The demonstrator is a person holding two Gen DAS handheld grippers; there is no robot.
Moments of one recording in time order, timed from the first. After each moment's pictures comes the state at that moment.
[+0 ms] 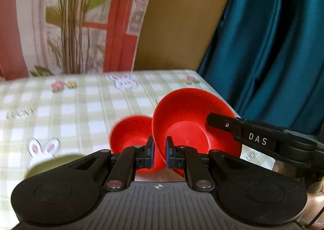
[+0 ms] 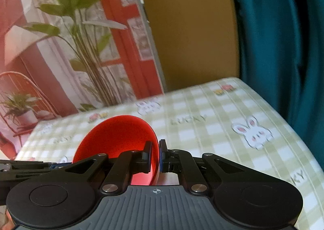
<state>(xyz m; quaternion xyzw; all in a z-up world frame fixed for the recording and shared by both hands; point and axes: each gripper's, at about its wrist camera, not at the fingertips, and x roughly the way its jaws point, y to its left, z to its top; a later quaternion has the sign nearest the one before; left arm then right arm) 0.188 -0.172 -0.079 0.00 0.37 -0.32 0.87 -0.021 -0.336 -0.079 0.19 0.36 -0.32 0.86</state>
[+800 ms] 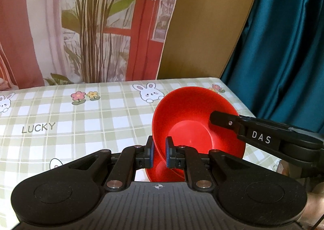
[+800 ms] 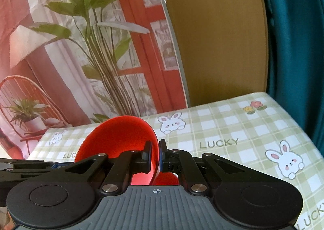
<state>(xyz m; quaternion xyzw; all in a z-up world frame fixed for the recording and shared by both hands) 0.230 -0.162 -0.092 0.01 0.37 -0.28 0.88 0.052 -0.351 -0.093 0.19 0.35 -0.29 0.87</state>
